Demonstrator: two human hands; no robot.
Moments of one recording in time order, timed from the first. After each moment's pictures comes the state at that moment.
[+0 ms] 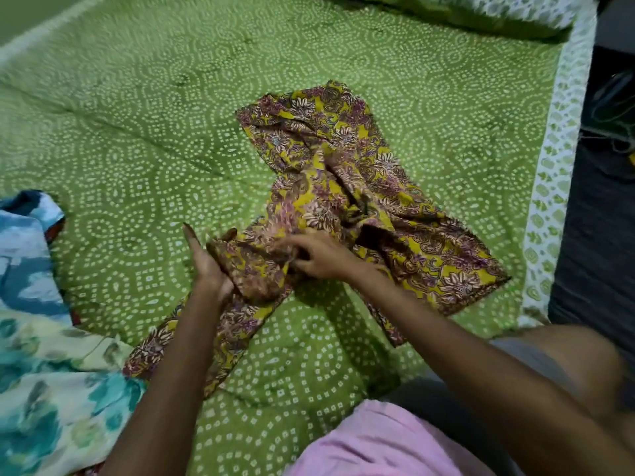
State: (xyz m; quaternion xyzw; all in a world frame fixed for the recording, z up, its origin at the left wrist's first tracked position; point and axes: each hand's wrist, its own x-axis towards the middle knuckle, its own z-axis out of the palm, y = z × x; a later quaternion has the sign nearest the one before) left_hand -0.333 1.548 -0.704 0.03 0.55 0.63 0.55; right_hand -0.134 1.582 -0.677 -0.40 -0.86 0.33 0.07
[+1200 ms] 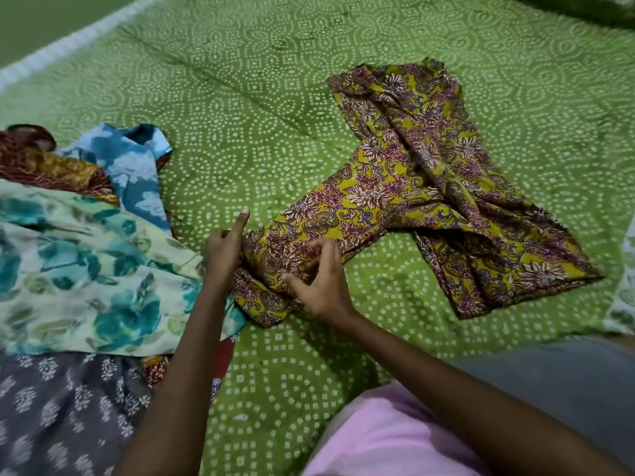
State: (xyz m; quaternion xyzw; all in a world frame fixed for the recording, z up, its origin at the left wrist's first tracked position) left_hand -0.405 1.430 -0.687 0.16 0.84 0.42 0.32; right_hand -0.228 1.429 -0.706 -0.47 -0.70 0.46 0.28
